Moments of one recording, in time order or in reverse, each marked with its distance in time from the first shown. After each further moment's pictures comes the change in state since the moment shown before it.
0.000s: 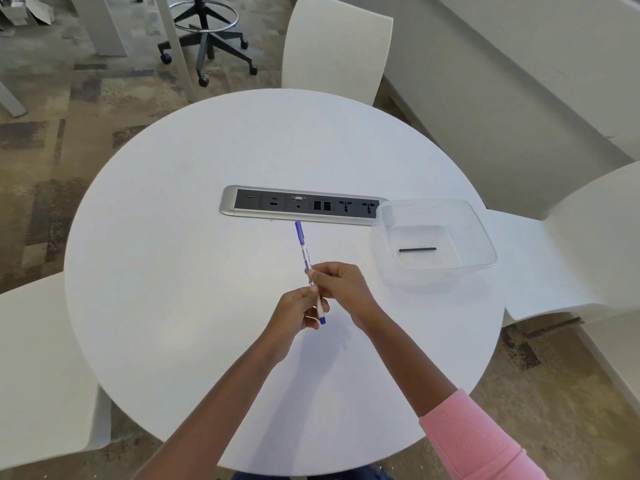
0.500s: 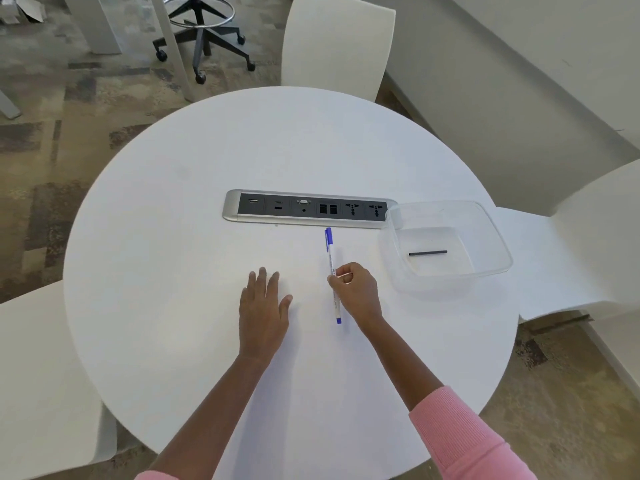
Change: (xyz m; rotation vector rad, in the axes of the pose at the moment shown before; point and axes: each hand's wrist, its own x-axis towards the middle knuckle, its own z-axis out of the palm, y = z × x) left_hand 0.047 -0.044 -0.060 1.228 0.465 0.327; right_hand 0.034 0.029 0.002 -0.275 0.324 0.052
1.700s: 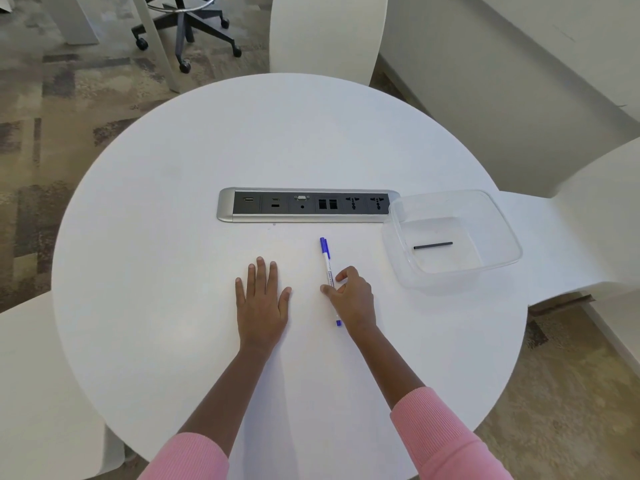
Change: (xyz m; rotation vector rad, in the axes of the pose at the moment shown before) left_hand 0.029 -0.018 0.020 0.176 -0.047 0.047; right_hand 0.013 0.022 0.030 -0.158 0.025 0.082
